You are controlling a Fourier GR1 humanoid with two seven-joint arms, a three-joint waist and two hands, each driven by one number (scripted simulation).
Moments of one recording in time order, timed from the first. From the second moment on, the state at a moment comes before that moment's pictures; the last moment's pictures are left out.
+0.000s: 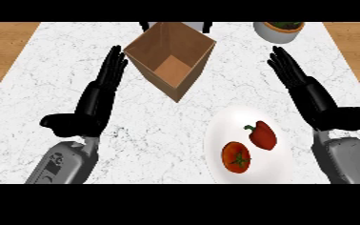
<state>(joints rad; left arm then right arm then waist) -0.29 0.28 -0.34 -1.56 0.28 0.30 -0.09 -0.26 -0.41 0.15 -1.48 -0.27 0.11 -0.14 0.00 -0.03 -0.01</state>
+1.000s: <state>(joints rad) -0.03 0.49 -0.27 -1.46 0.15 0.38 0.01 0.27 -0.03 0.04 -1.74 -0.10 -0.90 -0.44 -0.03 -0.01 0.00</state>
